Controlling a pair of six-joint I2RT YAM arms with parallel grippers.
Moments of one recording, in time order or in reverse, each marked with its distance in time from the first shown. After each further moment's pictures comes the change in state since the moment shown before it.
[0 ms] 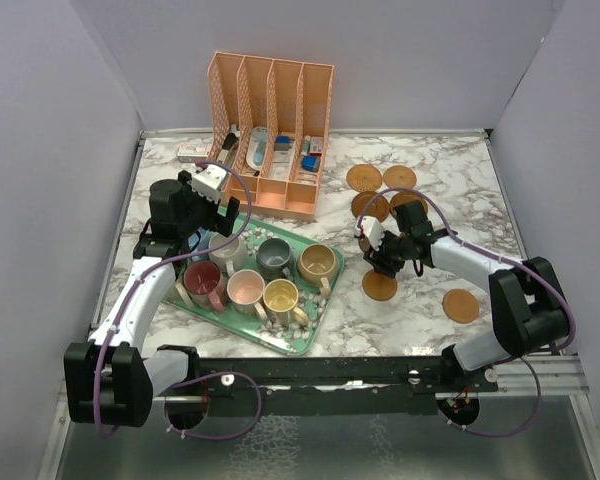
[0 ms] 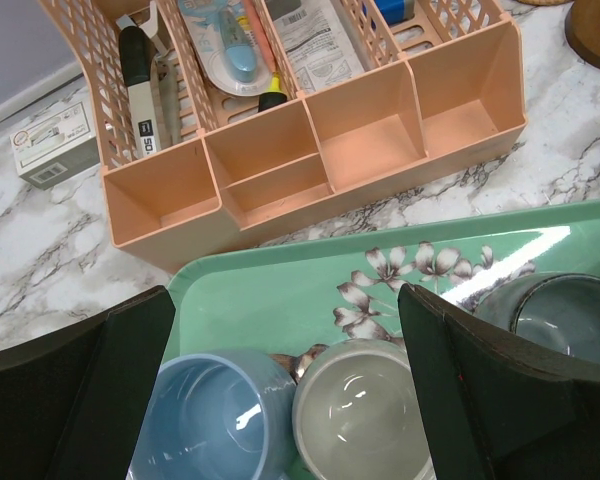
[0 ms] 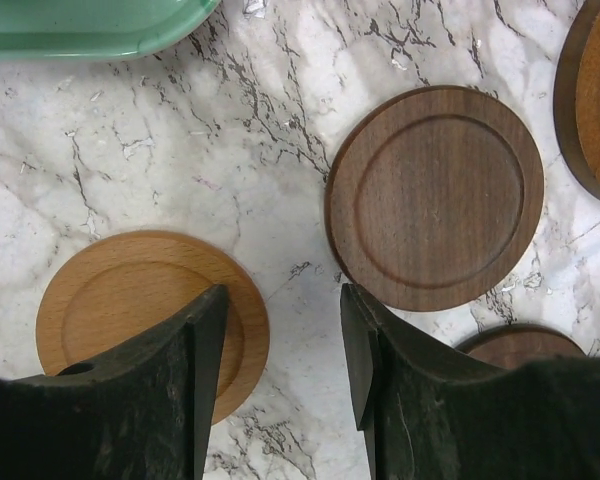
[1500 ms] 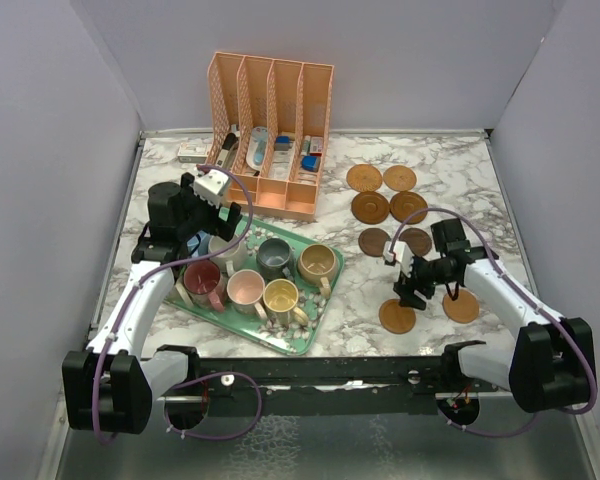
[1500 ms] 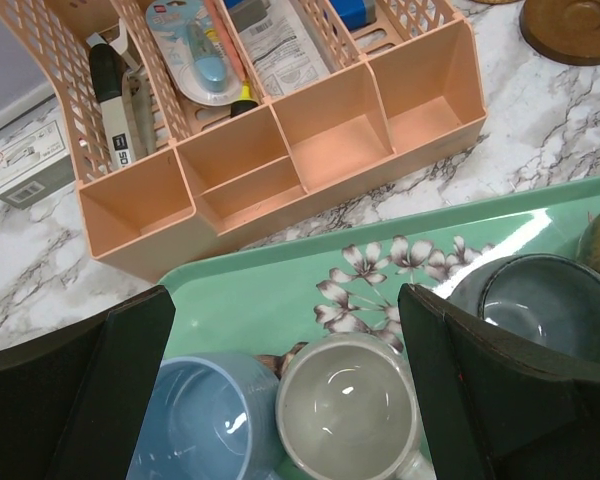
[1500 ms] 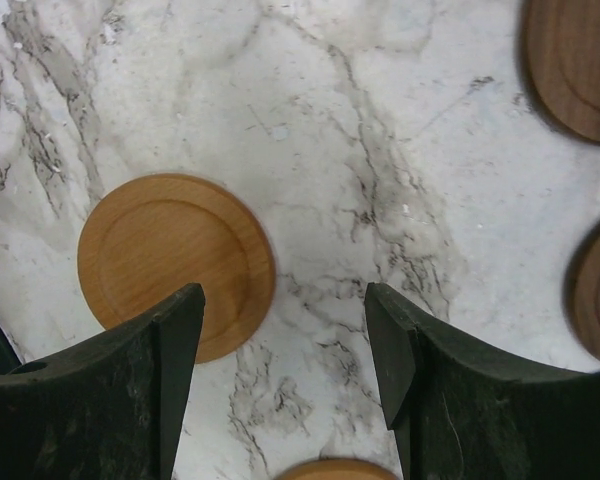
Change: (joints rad) left arm 0.000 -0.039 -0.013 -0.024 0.074 0.023; right arm -0.211 -0.314 -0.111 -0.416 -0.218 -0.253
